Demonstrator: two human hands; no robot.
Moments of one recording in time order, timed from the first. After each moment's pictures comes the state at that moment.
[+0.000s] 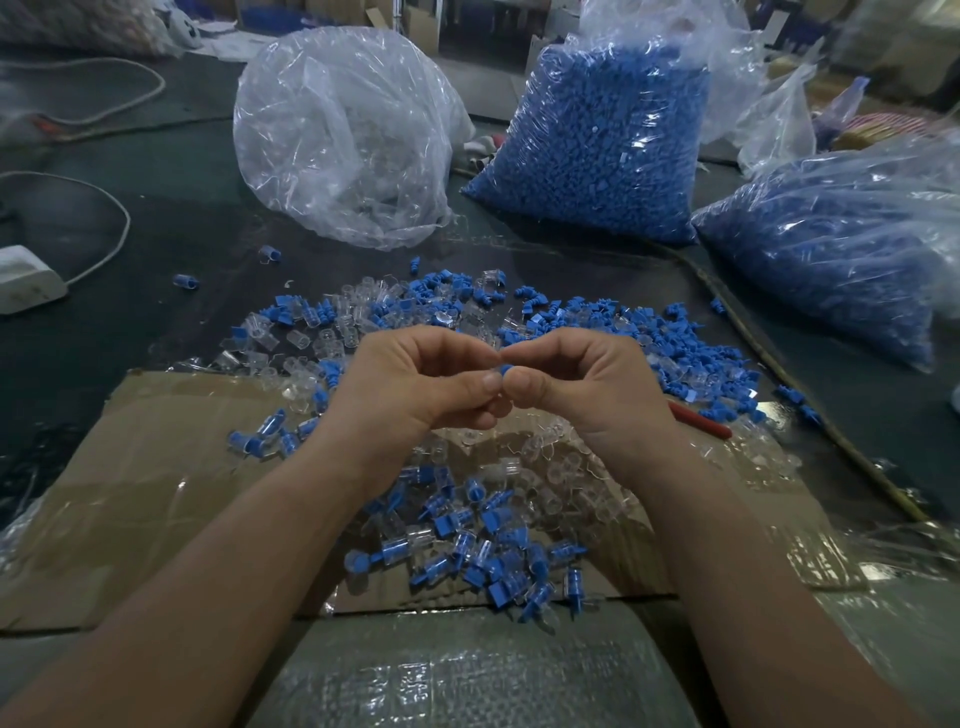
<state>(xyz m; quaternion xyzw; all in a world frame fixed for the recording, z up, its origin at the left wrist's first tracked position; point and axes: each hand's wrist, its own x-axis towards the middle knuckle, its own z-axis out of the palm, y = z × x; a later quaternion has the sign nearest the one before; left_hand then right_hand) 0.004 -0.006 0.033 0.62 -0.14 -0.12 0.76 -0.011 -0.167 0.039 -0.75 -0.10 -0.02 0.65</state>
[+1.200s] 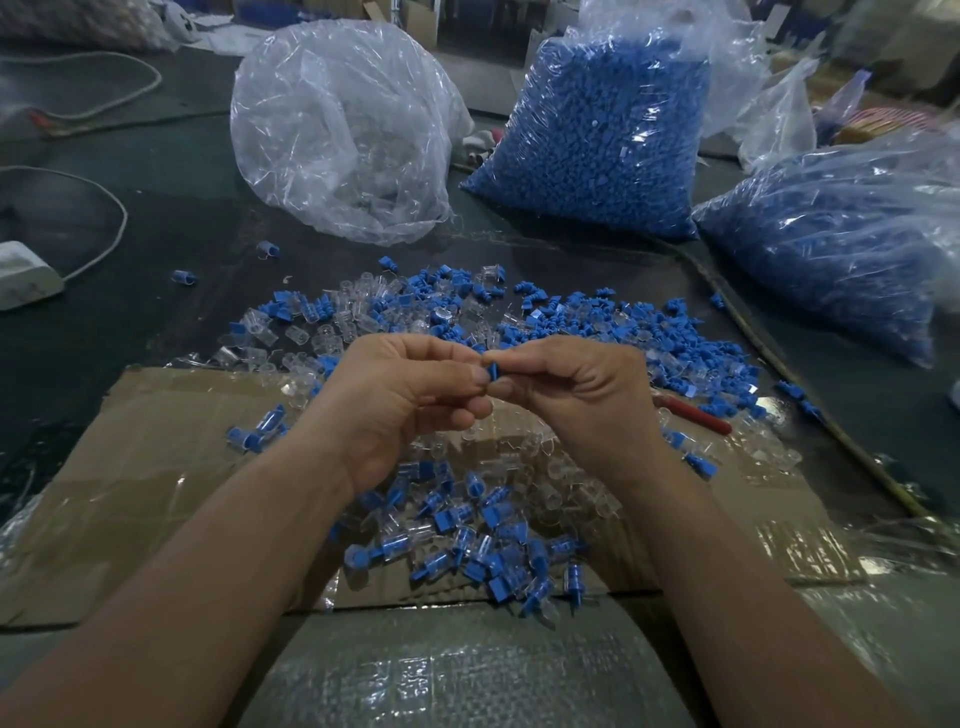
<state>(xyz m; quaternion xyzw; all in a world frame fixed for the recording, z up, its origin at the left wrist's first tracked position) 0.006 -0.003 0.038 0.59 -0.03 -0.19 0.78 -0.007 -0.164 0.022 -0.79 -0.22 -0.19 0.54</state>
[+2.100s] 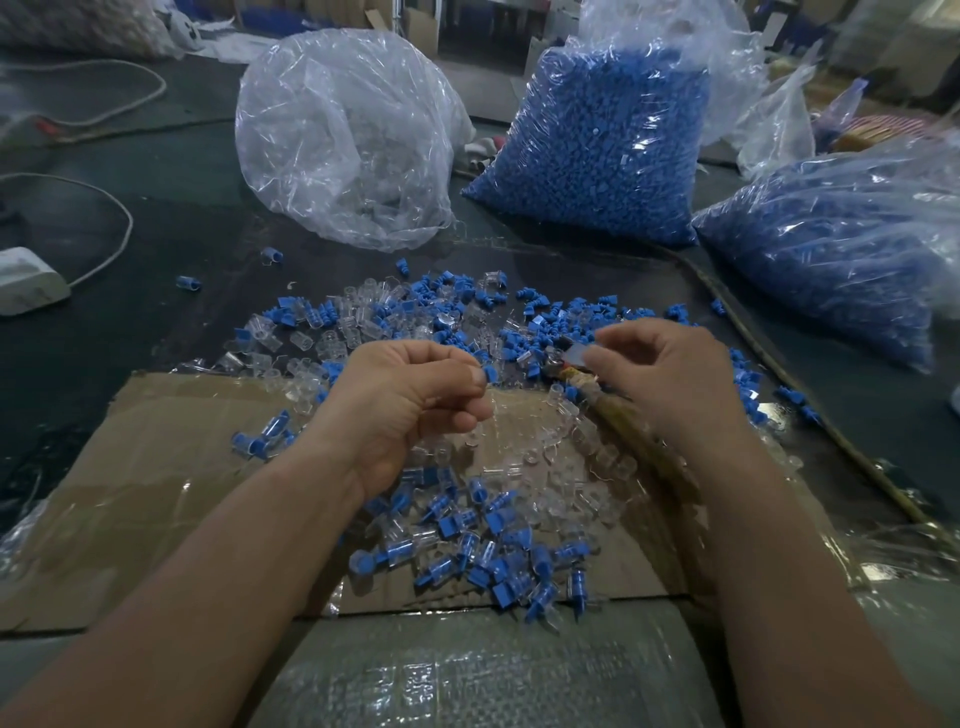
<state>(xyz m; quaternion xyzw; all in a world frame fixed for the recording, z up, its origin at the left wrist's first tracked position) 0.006 -0.004 0.038 0.59 0.00 -0.18 0.79 -0.003 -0.209 0.043 -0.93 0.05 -0.14 0.33</state>
